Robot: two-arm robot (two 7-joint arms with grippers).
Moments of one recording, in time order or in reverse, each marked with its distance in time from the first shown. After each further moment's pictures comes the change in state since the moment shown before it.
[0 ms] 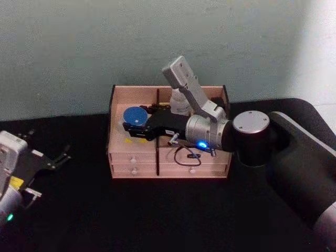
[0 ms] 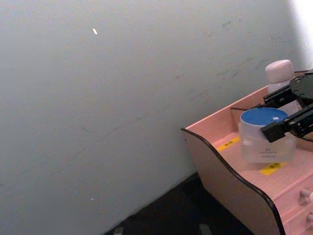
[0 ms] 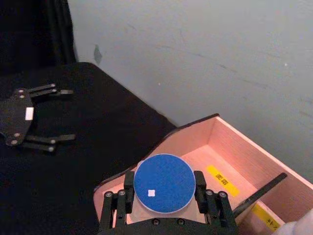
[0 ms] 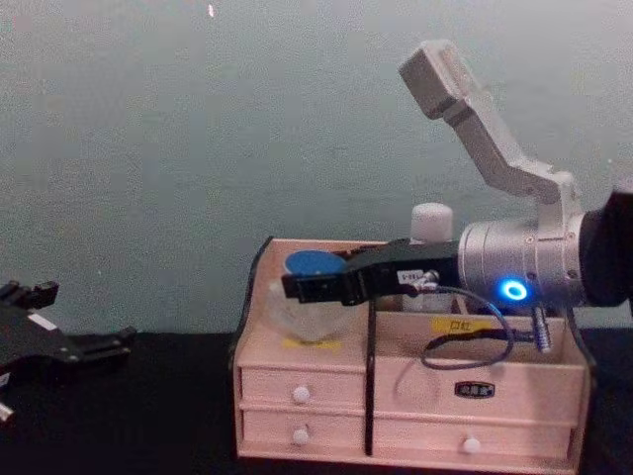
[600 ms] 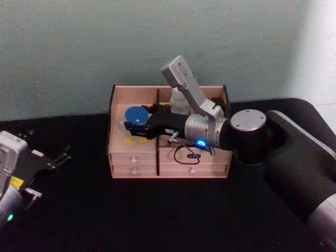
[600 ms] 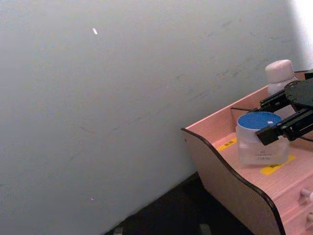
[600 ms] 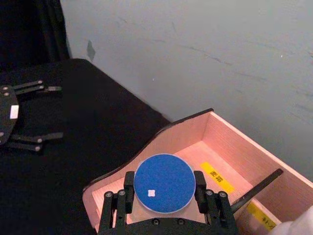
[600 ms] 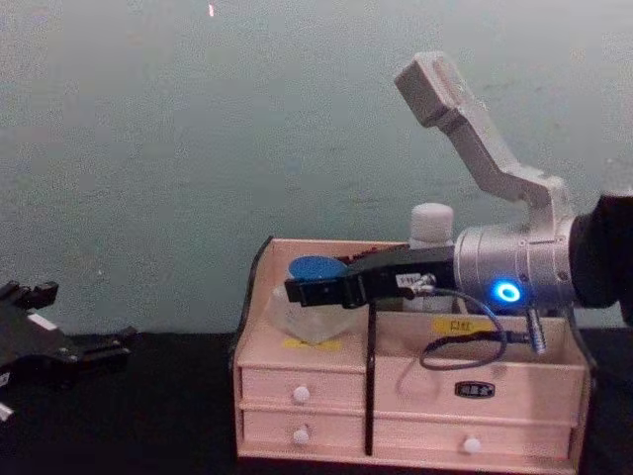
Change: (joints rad) left arm 0.000 0.000 0.000 0.000 0.000 0.000 0.000; right arm 0.022 -0.031 0.020 0.065 -0.026 -0.004 0.006
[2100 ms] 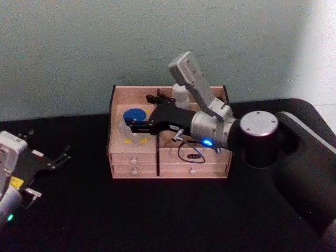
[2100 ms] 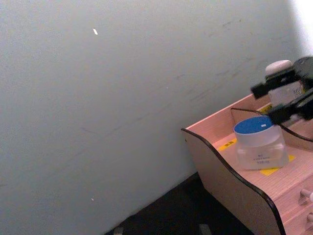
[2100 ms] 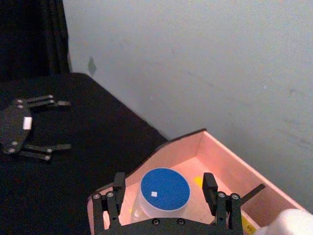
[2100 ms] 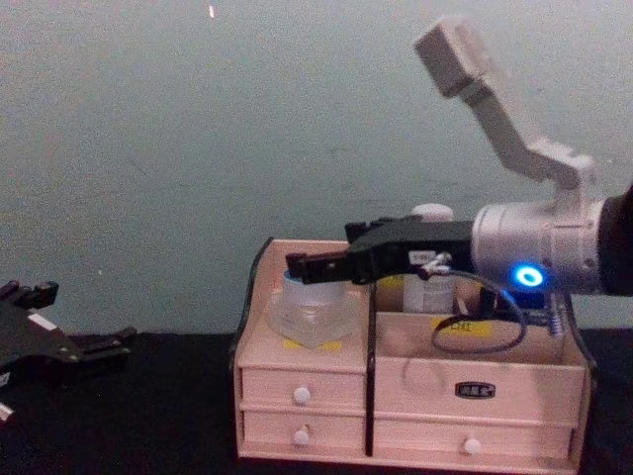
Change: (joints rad) left arm 0.000 0.000 0.000 0.000 0.000 0.000 0.000; right arm -0.068 0.047 0.025 -0.148 -0.017 -0.024 -0.029
